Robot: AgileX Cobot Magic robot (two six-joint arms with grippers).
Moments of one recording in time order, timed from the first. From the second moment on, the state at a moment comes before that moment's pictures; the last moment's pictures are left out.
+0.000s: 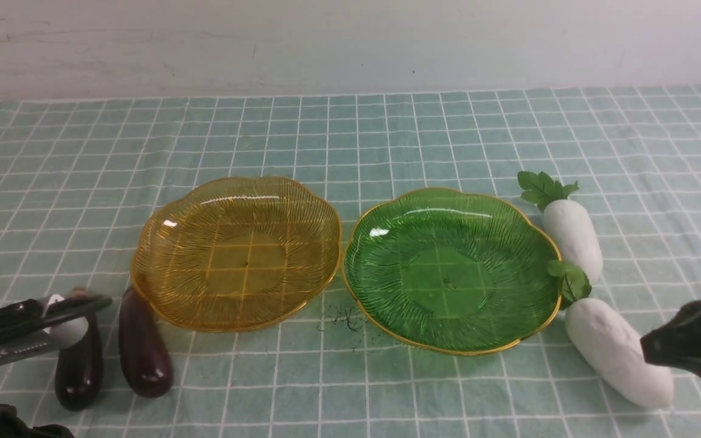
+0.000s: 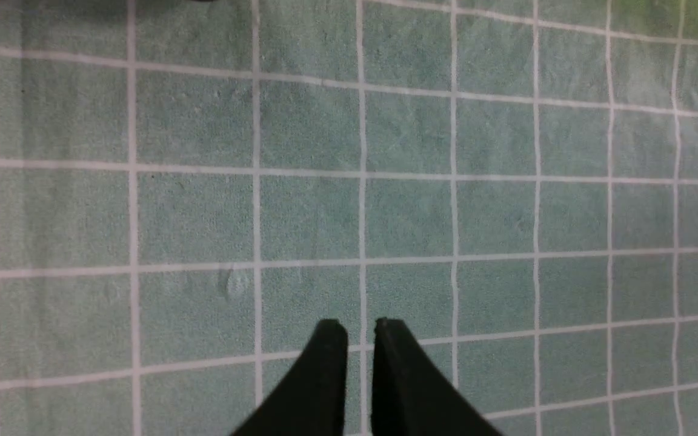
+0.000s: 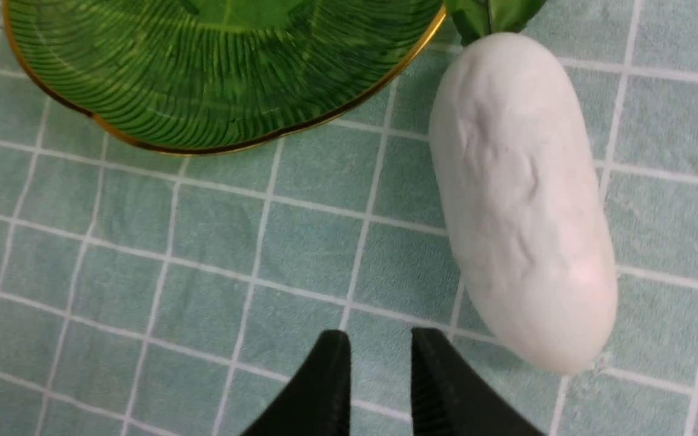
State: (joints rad) right arm 0.06 1.23 -0.77 0.43 0.87 -0.40; left arm -0.06 0.79 -0.52 -0.39 0.97 0.01
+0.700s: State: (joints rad) right arm 0.06 1.62 -0.86 0.31 0.74 -0.45; left arm -0.06 0.79 -0.52 -0.39 0.97 0.02
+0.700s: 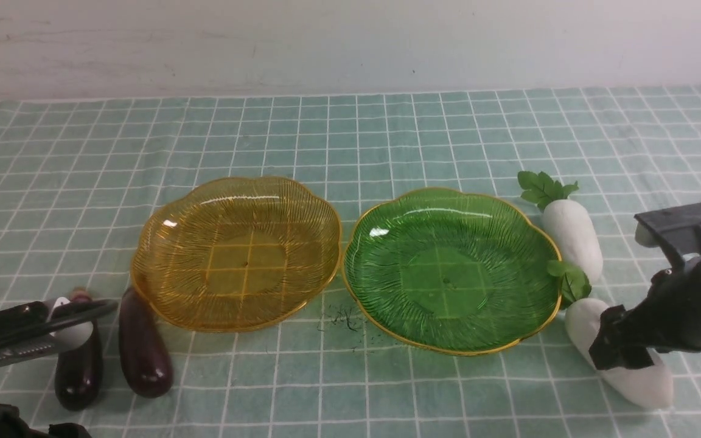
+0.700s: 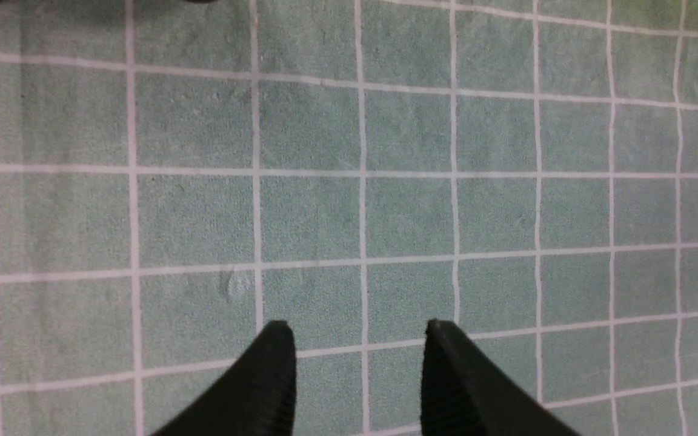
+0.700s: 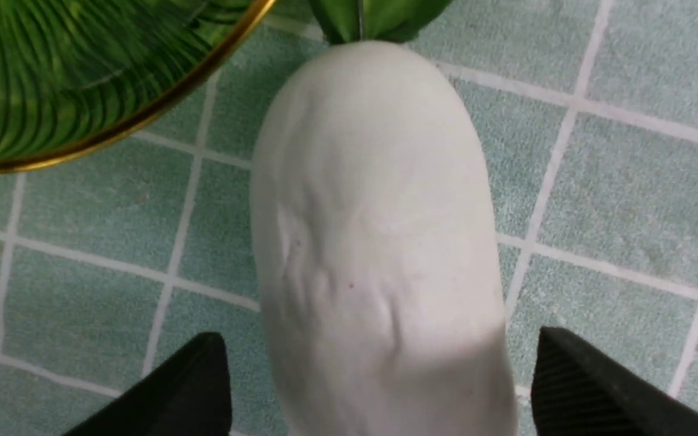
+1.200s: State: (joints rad) right arm 0.06 1.66 -0.98 0.21 1.01 -0.31; left arm -0.06 0.79 -0.52 -0.39 1.02 0.02
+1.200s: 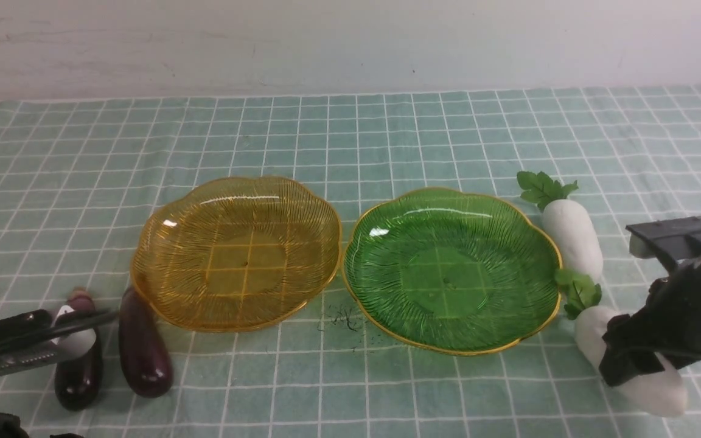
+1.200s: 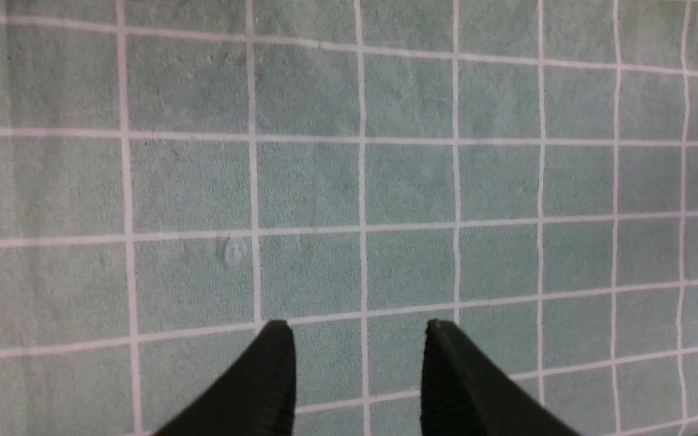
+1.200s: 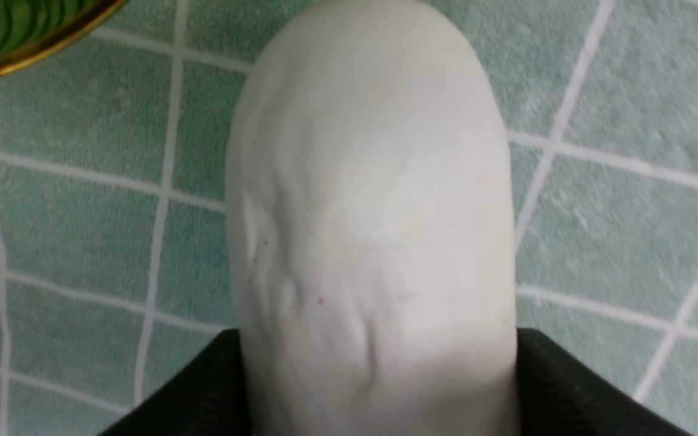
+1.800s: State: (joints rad) right arm 0.17 1.65 -1.12 0.56 0.81 -0.38; left arm -0.06 0.79 -0.52 -0.39 1.02 0.02
